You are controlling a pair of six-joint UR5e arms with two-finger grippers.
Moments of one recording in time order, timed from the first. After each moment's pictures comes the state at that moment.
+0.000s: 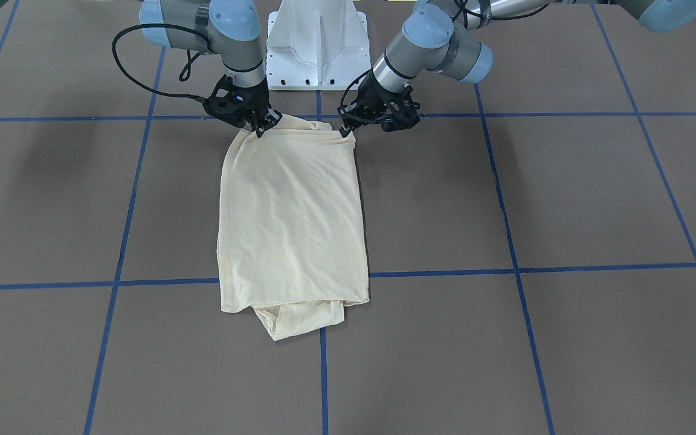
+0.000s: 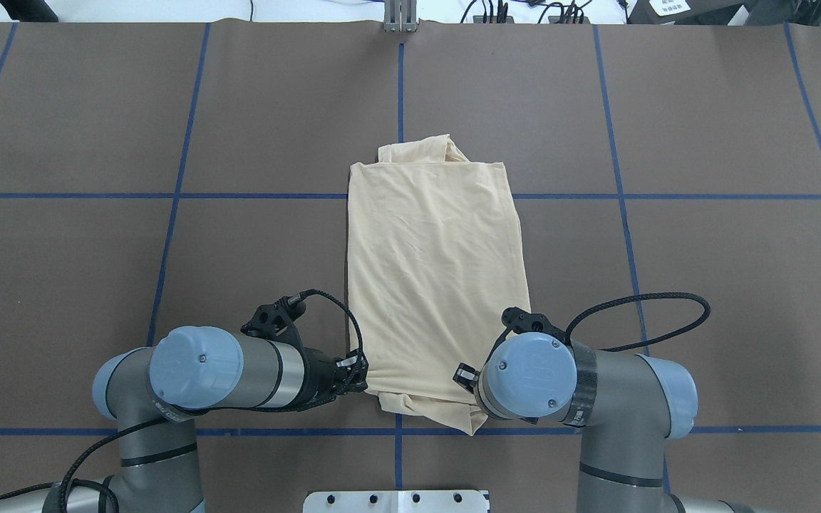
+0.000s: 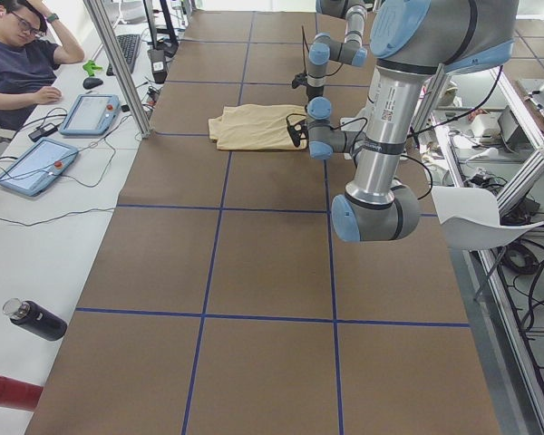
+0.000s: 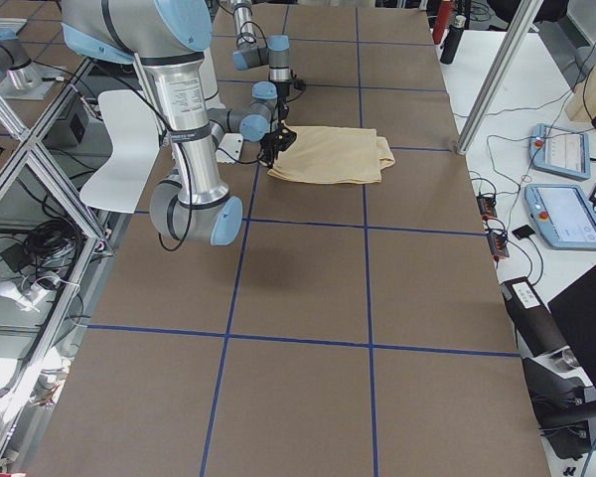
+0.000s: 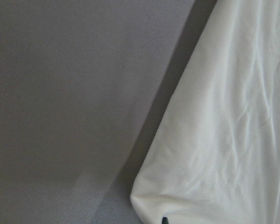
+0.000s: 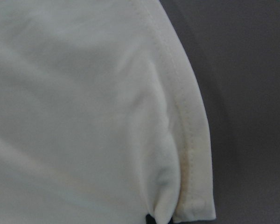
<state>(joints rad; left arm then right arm) -0.27 -1.98 -1.73 -2.27 -1.77 -1.94 0.24 -1.16 1.88 -1.56 1.72 1.91</state>
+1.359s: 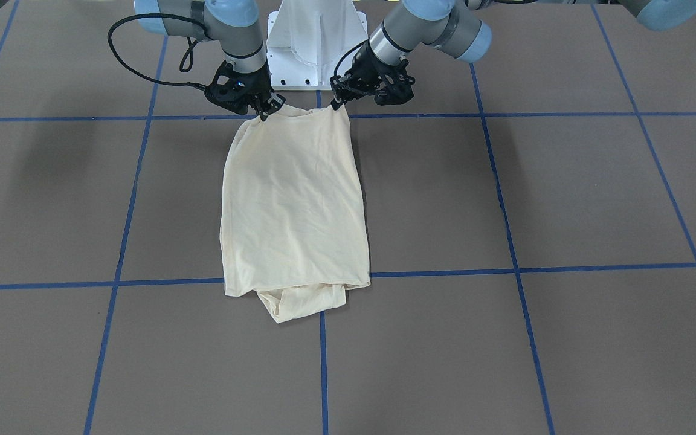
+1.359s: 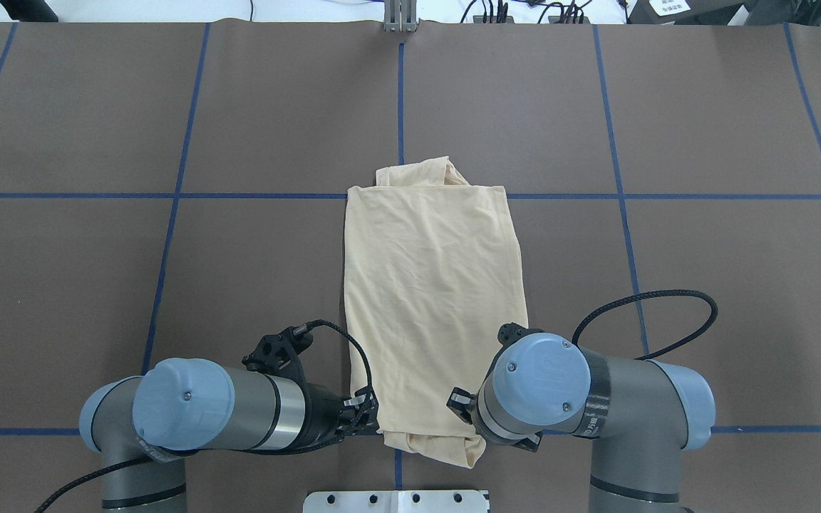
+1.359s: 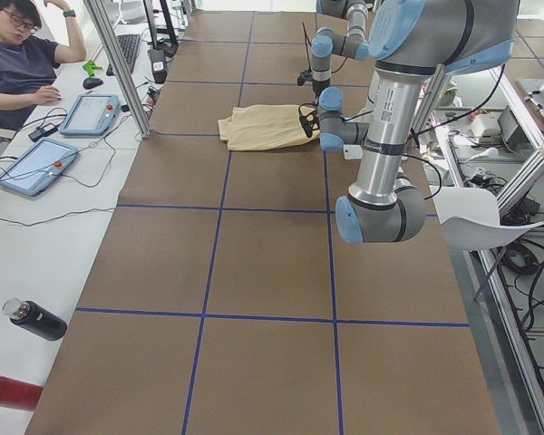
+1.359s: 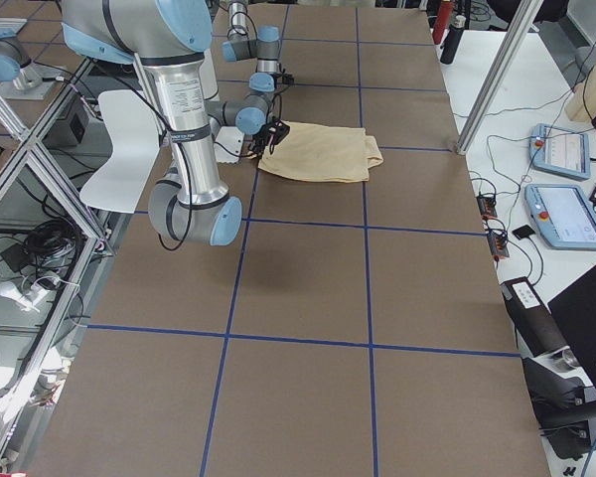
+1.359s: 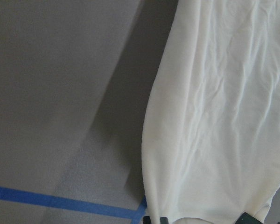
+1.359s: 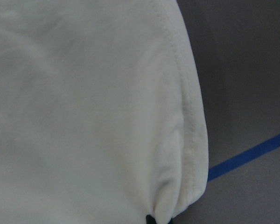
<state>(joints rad) -0.20 -1.95 -1.85 -2.21 -1.78 -1.95 0.22 -1.17 1.96 -1.58 1.86 1.91</state>
